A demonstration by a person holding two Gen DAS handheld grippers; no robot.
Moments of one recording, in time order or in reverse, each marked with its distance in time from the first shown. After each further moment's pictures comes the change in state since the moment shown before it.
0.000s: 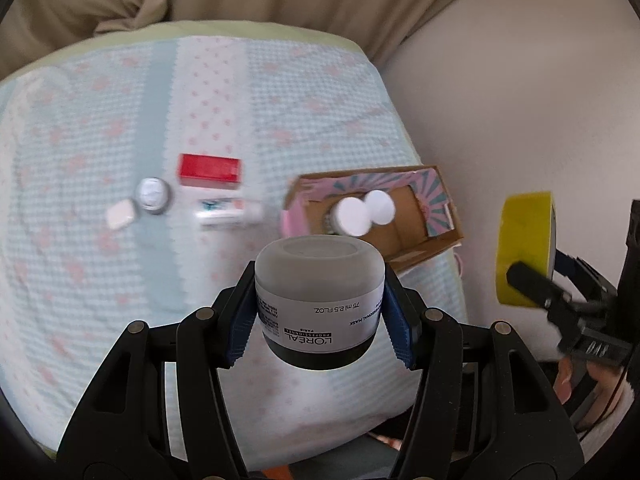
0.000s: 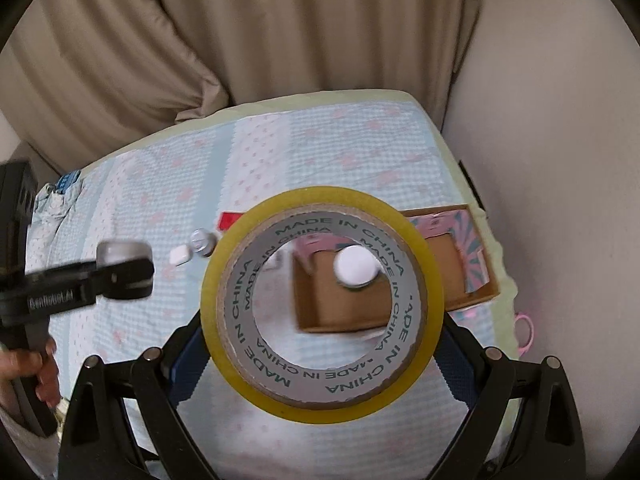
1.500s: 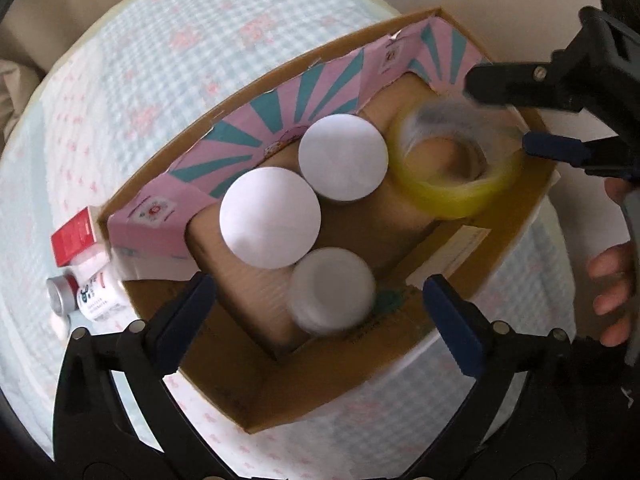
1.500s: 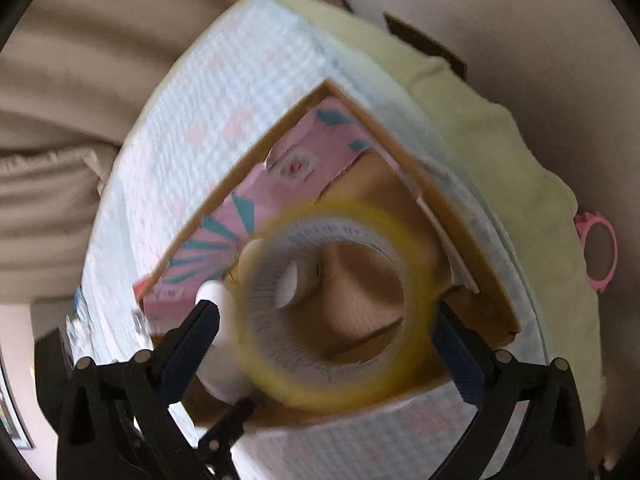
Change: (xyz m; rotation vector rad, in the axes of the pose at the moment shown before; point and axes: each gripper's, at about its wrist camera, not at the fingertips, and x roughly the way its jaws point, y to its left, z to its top) left arm 0.274 -0.125 0.008 0.409 0.285 0.254; right arm 0.215 -0.230 0.000 0.576 0.233 0.210
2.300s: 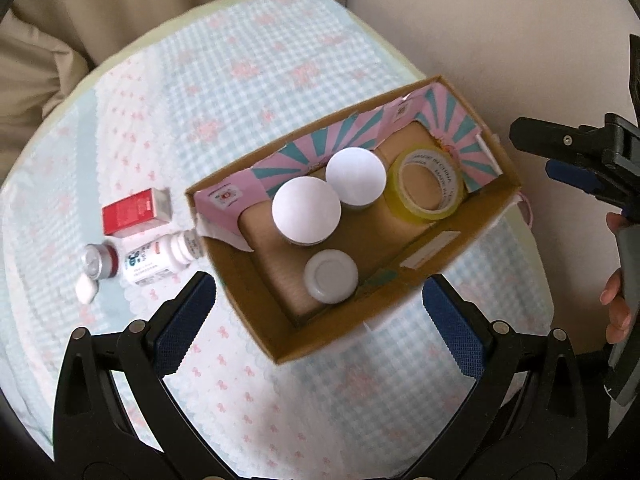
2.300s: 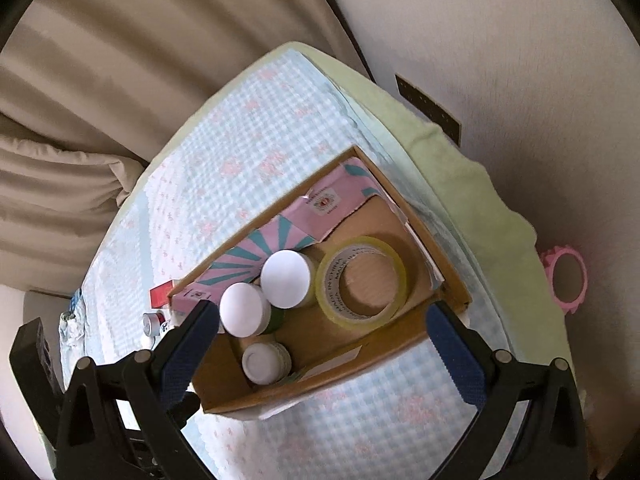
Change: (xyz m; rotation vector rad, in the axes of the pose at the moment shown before) left arm -0.094 0.014 -0.037 -0.099 -0.143 0.033; right arm -0.069 0.028 -0.036 -0.121 -0.159 -0.038
